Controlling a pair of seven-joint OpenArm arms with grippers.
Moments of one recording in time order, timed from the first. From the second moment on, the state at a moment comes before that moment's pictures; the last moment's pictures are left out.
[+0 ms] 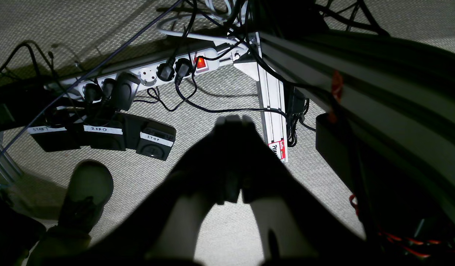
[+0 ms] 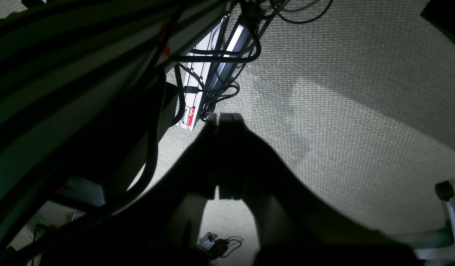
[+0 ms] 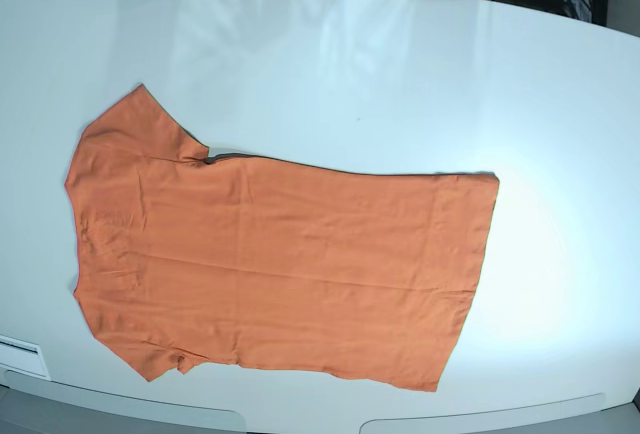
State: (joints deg) left arm 9.8 -4.8 24.4 22.4 -16.7 -5.6 4.9; right arm -10.9 1.6 -10.7 30.3 -4.1 11.5 -21.5
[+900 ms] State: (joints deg) left arm 16.0 -5.0 24.3 35.7 -6.0 -5.7 18.9; right arm -15.1 2.1 -10.7 33.1 -4.2 20.1 -28.3
